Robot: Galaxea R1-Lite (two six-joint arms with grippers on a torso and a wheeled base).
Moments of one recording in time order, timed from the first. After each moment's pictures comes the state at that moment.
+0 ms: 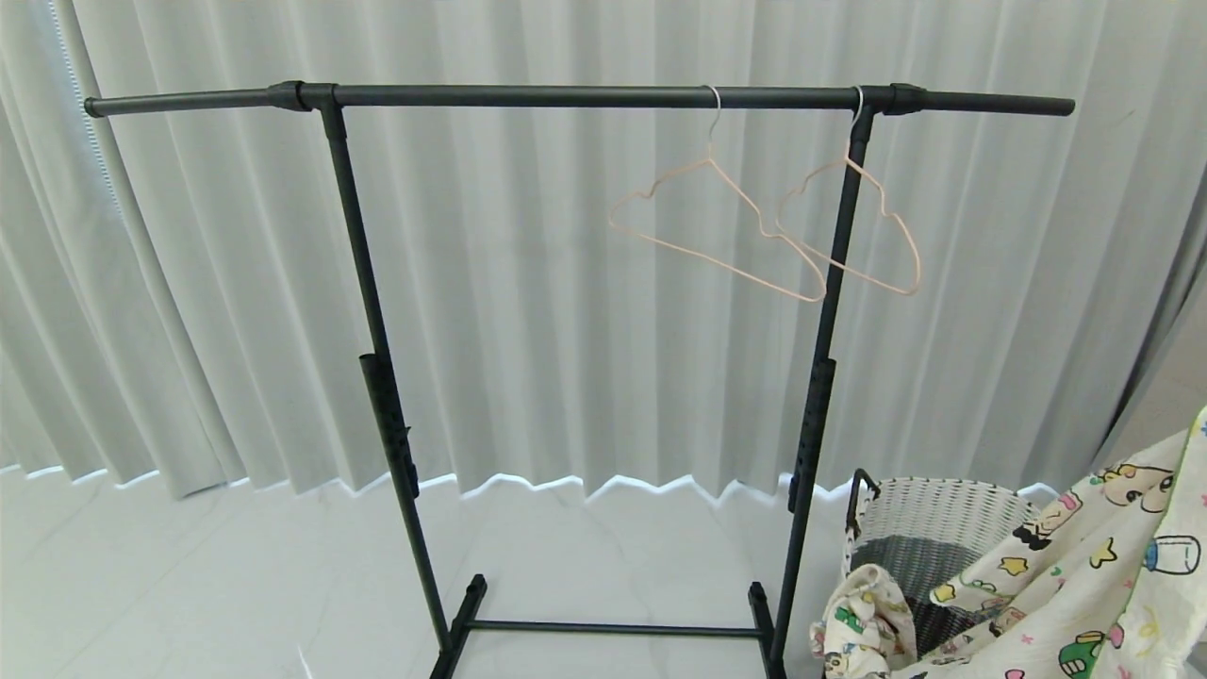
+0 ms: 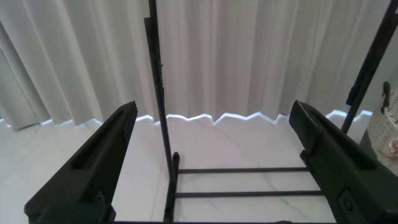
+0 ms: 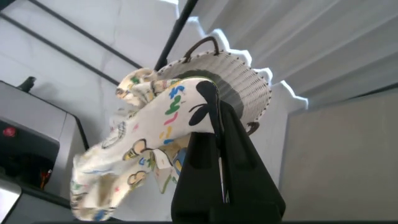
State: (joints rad) left arm 0.00 0.00 -0.01 0.03 -0.09 0.06; right arm 0.08 1.09 -1.26 0.77 0.14 -0.49
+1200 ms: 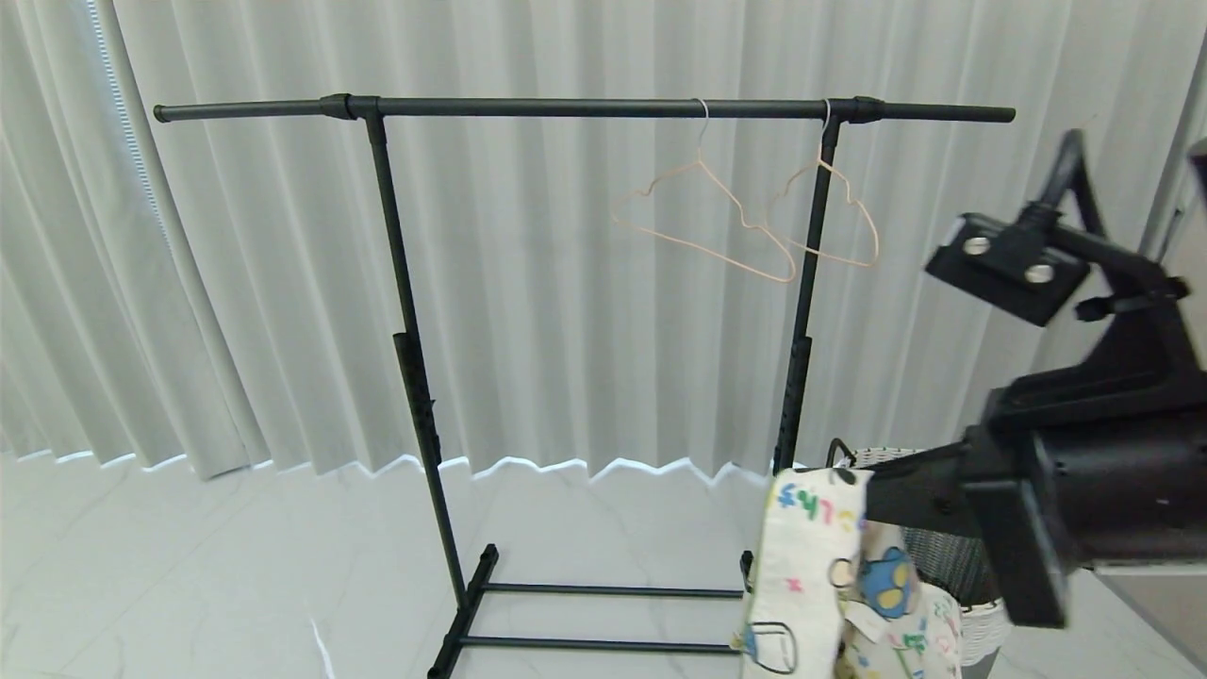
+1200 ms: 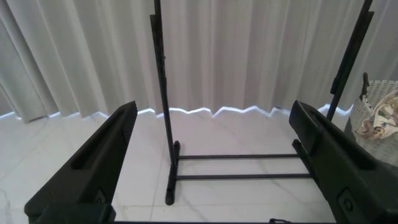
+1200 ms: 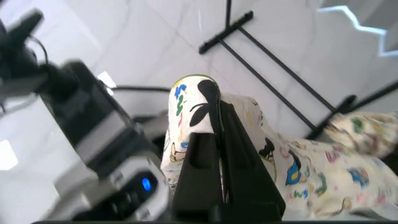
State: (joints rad) left arm 0.00 0.00 -0.01 0.03 -0.09 0.05; right arm 1.00 1.41 -1.26 0.44 0.04 0.27
